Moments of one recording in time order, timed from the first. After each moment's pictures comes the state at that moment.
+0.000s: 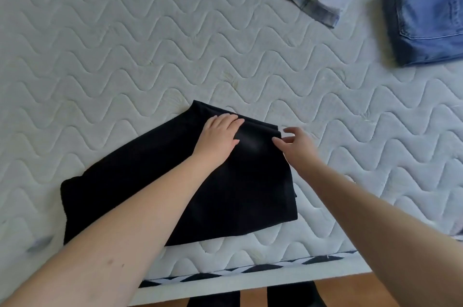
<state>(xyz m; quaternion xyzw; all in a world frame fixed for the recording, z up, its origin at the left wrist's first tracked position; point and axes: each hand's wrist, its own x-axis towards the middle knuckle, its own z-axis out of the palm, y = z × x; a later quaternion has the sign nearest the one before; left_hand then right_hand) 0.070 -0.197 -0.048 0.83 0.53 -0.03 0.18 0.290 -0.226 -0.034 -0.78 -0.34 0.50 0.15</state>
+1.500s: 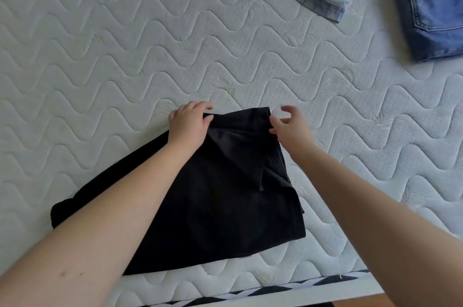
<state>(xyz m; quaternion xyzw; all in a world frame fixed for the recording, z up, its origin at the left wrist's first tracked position) 0.038 -0.129 -0.052 0.71 0.67 0.01 0.21 0.275 -0.161 -0.043 -0.76 -0.29 0.53 0.22</state>
